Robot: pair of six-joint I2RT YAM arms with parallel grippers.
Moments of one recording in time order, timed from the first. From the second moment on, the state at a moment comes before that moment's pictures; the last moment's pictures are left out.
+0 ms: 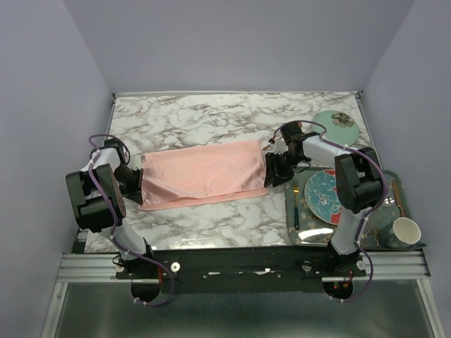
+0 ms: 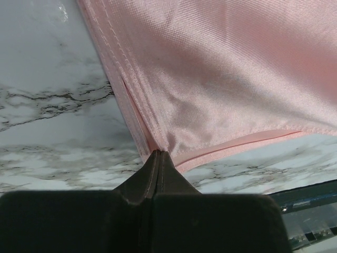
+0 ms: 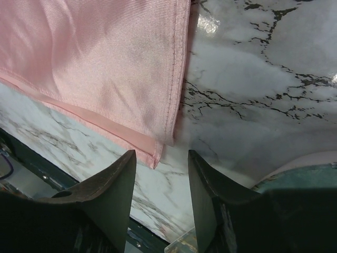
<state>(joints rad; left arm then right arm) 0.31 1.70 1.03 -0.93 0.22 0.26 0.32 1.90 1.23 -0.69 -0.48 0.14</state>
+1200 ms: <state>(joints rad) 0.30 1.61 1.03 -0.93 0.22 0.30 0.32 1.89 1.27 -0.68 -0.52 0.16</state>
